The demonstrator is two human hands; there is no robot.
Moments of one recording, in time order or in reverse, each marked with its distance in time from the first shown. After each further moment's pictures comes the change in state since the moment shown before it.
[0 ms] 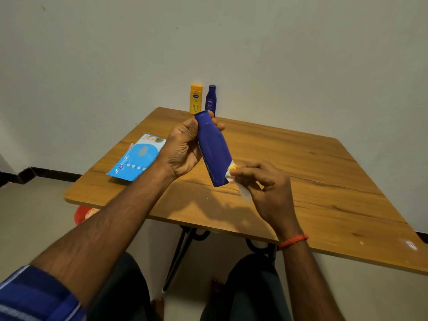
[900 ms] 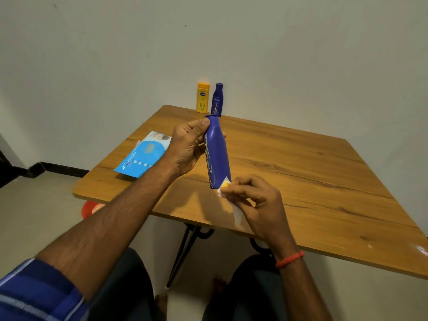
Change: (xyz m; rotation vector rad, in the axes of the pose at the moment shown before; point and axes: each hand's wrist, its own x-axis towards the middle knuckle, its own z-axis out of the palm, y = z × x) left_hand -0.004 0.002 -0.004 0.407 0.147 0.068; right_hand -0.025 -0.005 0.021 0.146 -0.119 0.054
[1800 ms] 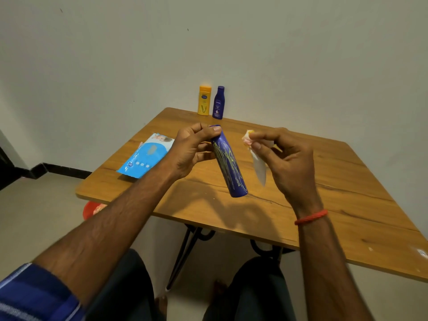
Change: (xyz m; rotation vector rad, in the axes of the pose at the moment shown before) left_hand -0.005 0.012 0.003 0.111 0.005 -0.092; right_hand 0.065 -0.029 -0.047 0.107 0.179 0.024
